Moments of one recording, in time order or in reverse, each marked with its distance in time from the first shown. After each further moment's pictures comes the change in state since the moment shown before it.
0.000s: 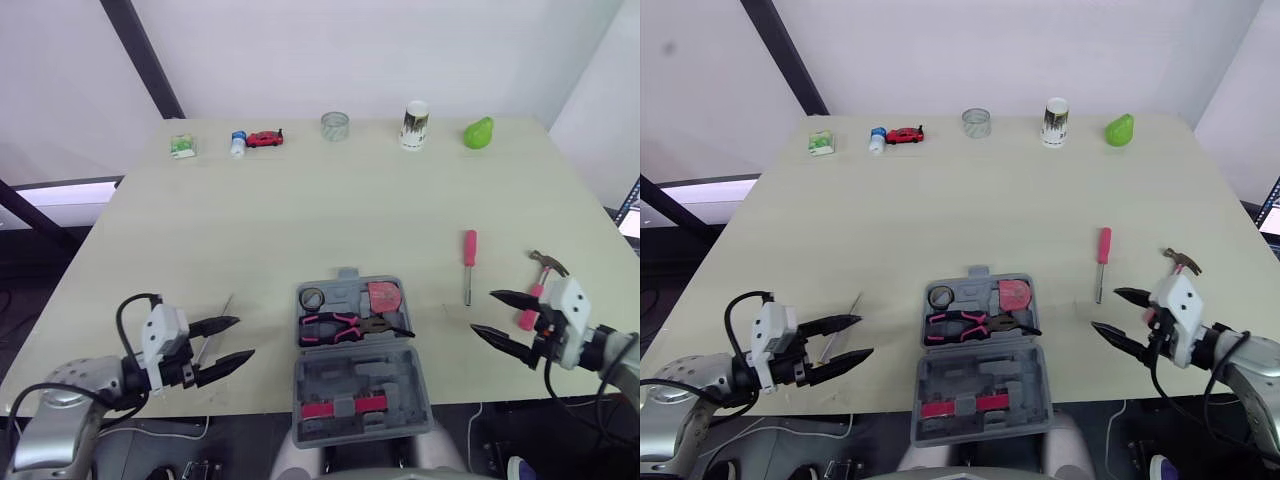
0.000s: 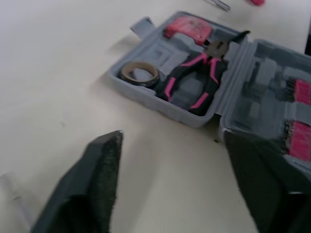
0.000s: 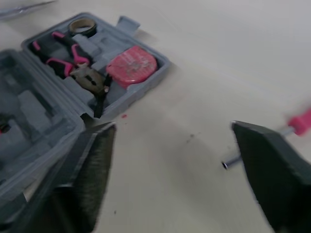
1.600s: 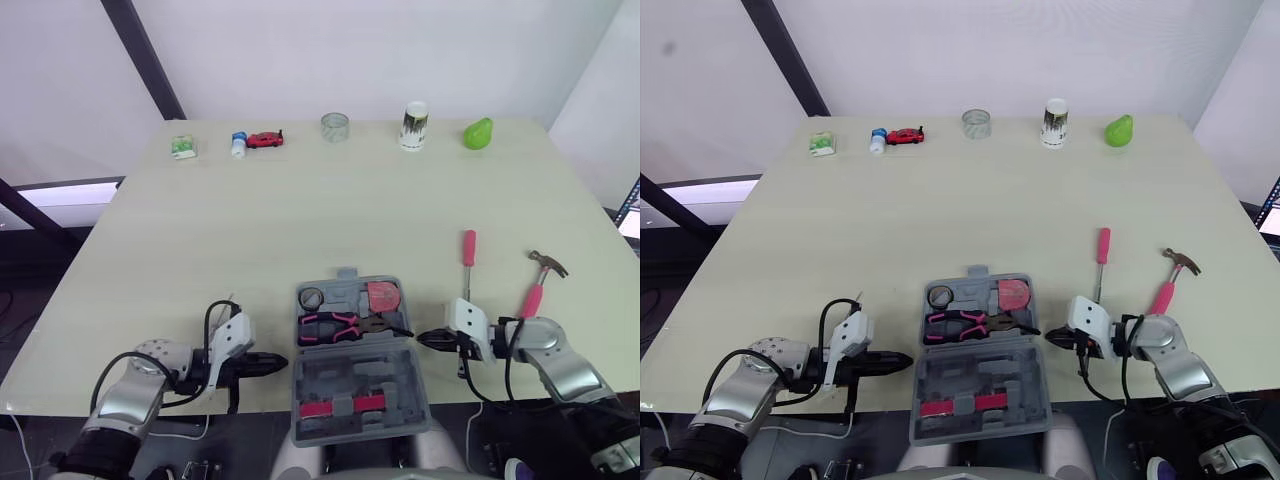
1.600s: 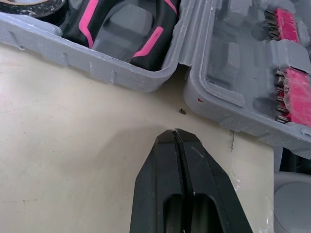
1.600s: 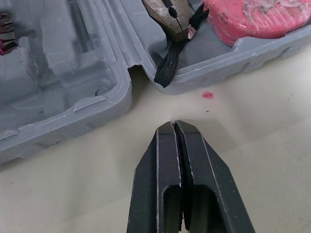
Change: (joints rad) left arm -0.211 -0.016 -0.305 0.204 0.169 0.013 -0.051; right arm -0.260 0.144 0.366 0.363 -0.296 -0.218 0.123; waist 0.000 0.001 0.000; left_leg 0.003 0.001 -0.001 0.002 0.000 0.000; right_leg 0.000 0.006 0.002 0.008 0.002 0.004
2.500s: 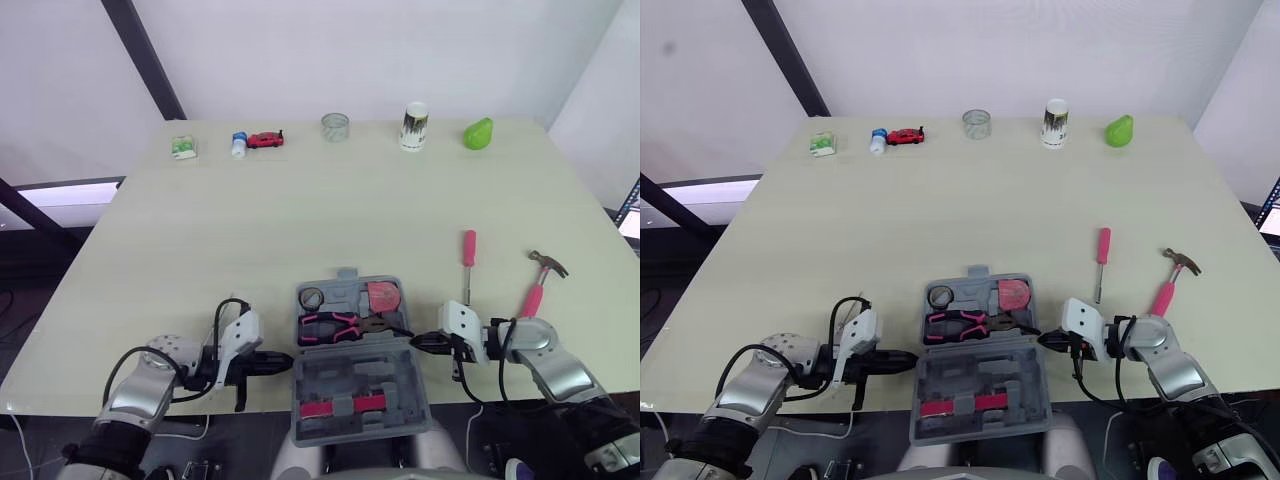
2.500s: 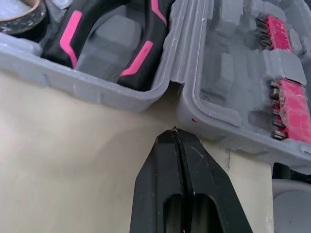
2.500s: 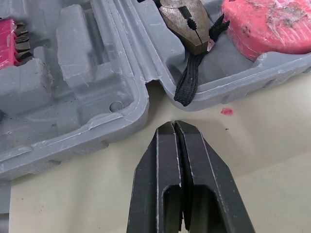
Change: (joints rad) left arm -0.045 -0.033 -0.041 0.009 0.012 0.011 -0.016; right arm -0.008 0.021 0.022 -0.001 -0.004 0.002 0.012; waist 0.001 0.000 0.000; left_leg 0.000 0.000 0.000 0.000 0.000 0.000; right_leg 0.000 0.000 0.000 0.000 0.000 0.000
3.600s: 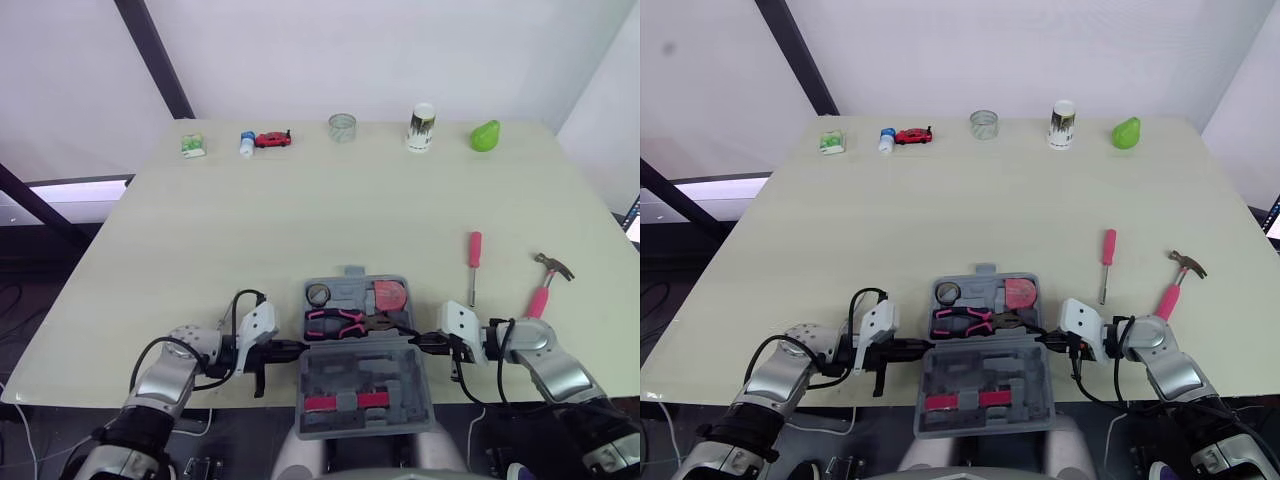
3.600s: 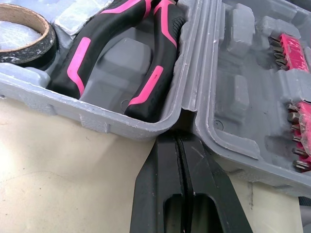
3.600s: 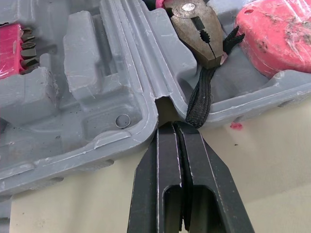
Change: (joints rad) left arm -0.084 -0.074 -0.025 0.073 0.030 -0.033 0.023; right arm 0.001 0.007 0.001 -0.004 -0.006 0.010 -0.002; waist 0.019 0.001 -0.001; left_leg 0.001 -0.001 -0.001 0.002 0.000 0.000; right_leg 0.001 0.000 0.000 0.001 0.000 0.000
